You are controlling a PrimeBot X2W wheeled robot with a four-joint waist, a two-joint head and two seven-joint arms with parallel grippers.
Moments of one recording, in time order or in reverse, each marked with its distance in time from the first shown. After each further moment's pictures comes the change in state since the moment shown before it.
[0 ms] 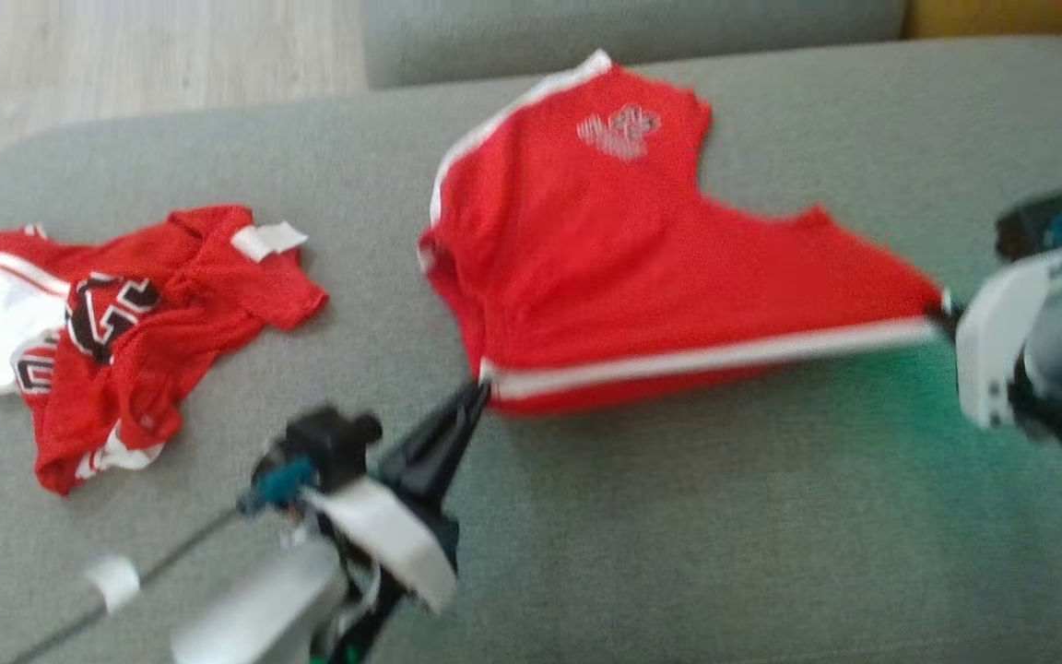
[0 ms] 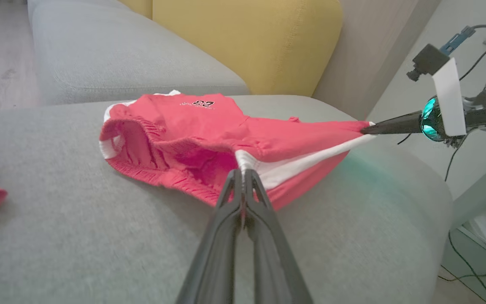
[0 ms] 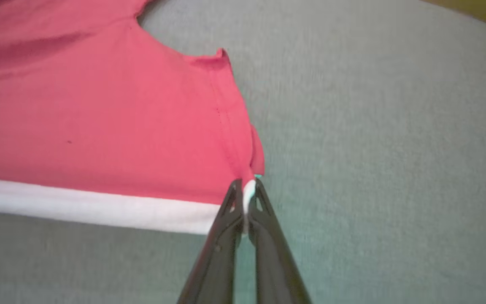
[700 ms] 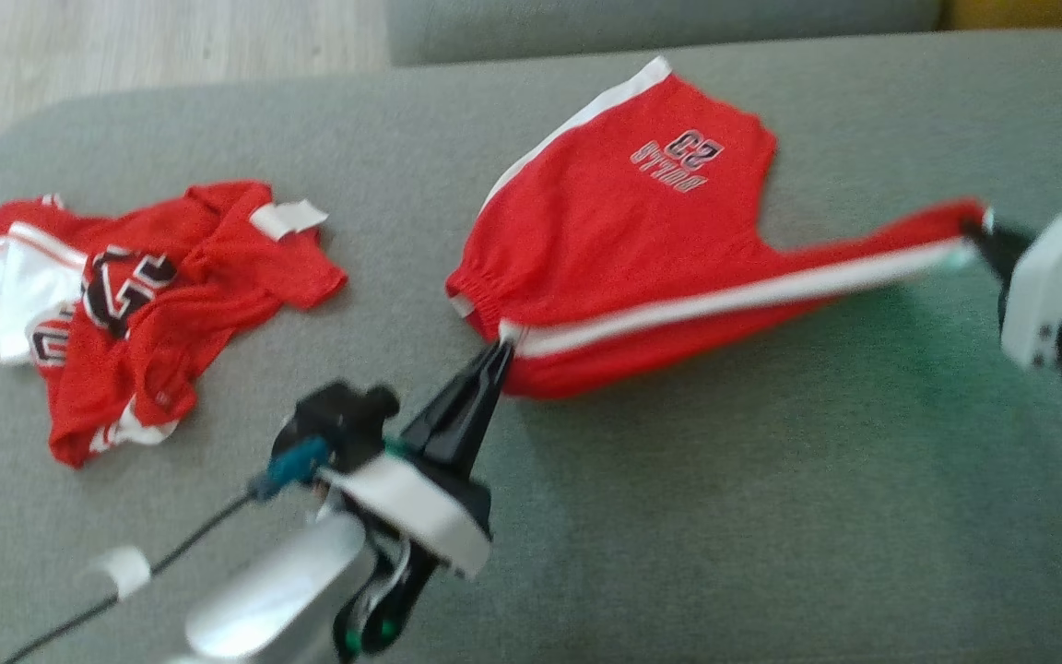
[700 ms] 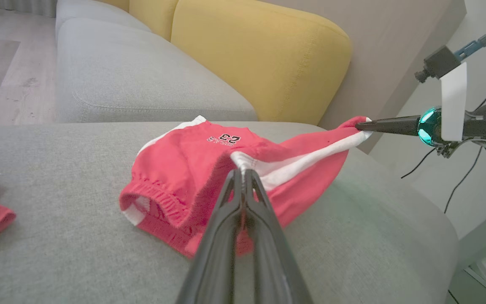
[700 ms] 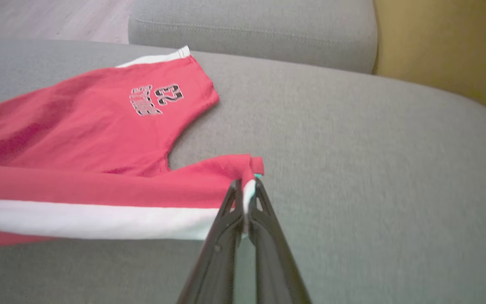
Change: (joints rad) left arm 0.020 -0.004 0.018 -0.156 -0.018 0.104 0.009; right arm 0.091 -0.042 -0.220 -0.232 -0.016 0.000 0.022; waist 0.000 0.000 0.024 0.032
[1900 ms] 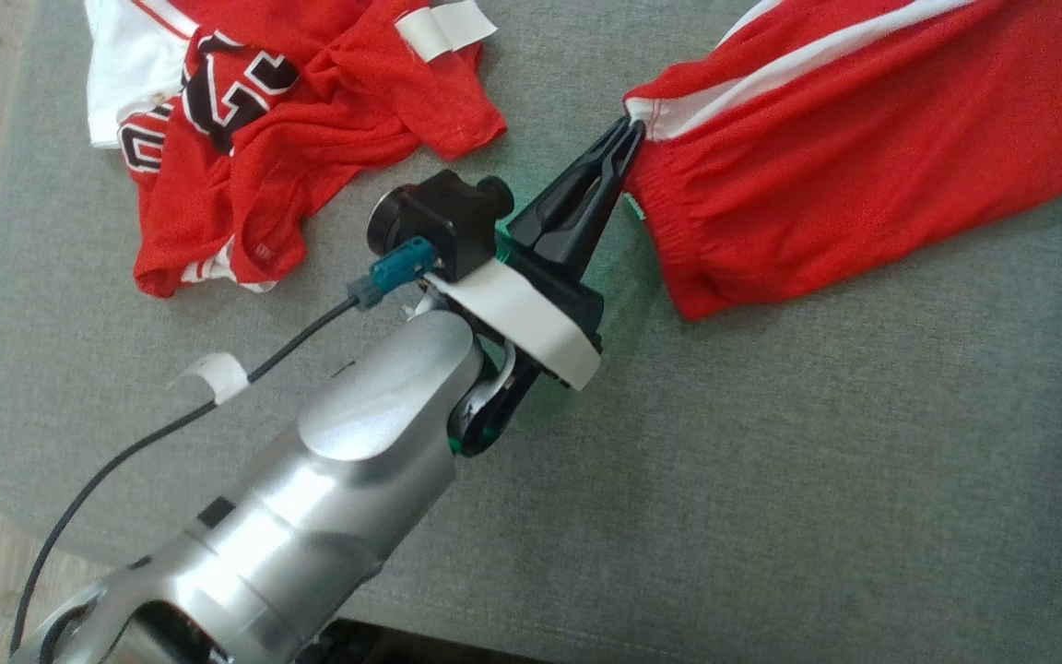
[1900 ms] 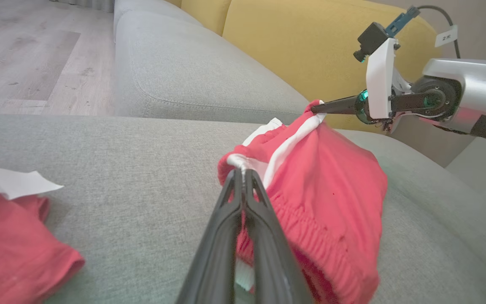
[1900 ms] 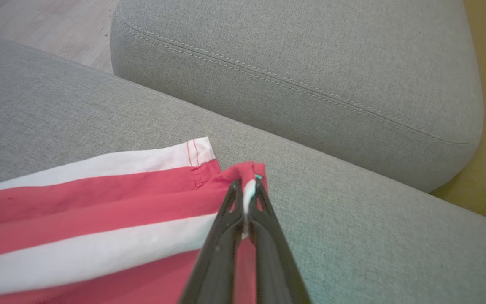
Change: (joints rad) left arm -0.396 -0.296 0.039 0.347 0.095 -0.164 -0.063; right arm -0.639 0.109 0.005 0.460 -0.332 0.000 -0.061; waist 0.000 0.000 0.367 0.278
